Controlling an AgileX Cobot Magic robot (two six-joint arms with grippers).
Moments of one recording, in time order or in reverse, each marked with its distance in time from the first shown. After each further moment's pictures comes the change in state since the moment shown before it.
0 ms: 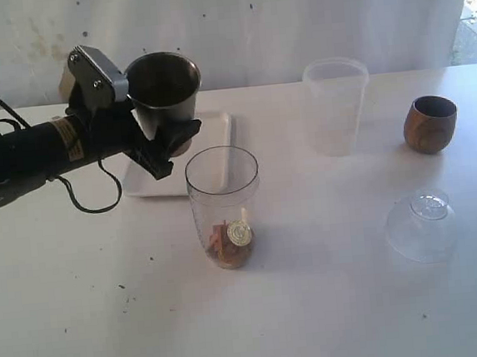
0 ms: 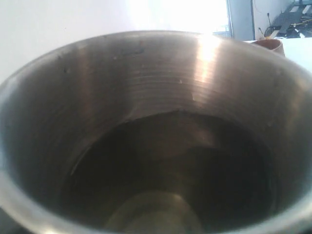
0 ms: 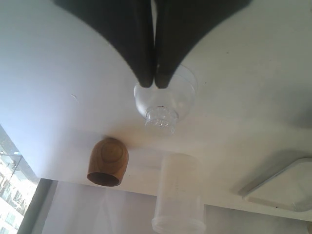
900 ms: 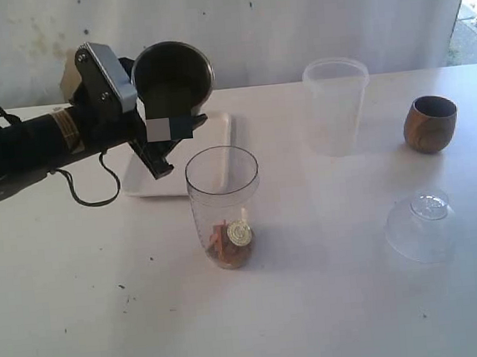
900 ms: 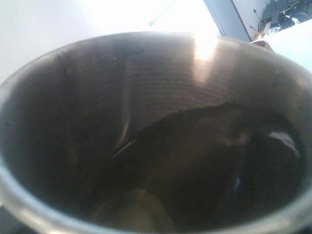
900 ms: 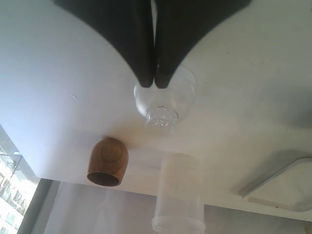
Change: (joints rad) left arm 0.000 0.002 -0.030 0.035 -0.093 0.255; right arm 0.000 0.000 0.000 0.000 0.000 0.000
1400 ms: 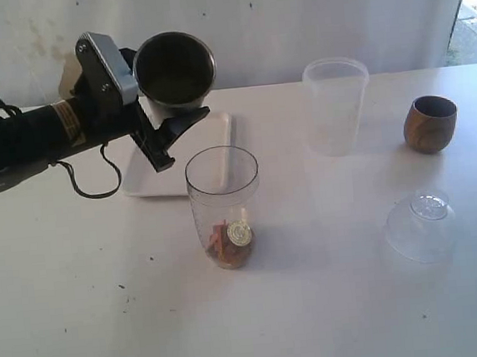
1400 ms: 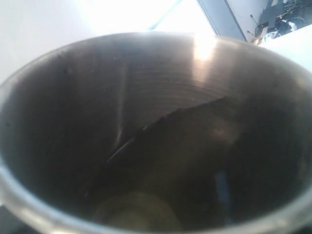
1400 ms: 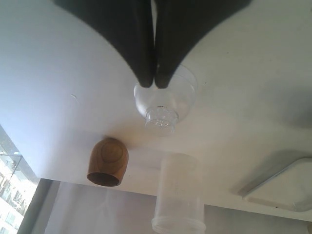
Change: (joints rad) left arm 0.000 0.000 -0.028 0.031 0.000 -0.014; right arm 0.000 0.000 0.000 0.000 0.000 0.000
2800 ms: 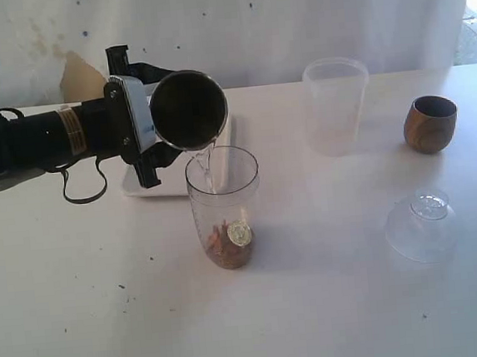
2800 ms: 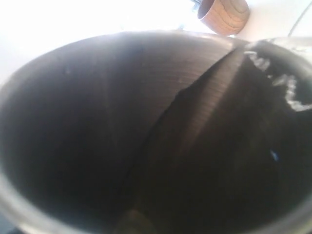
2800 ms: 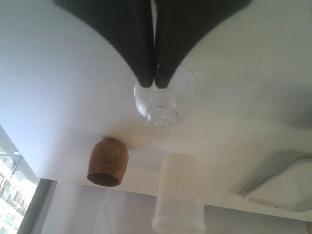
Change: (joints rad) left arm 0.000 0.000 0.000 0.101 0.065 0.445; right arm 0.000 0.000 0.000 0.000 0.000 0.000
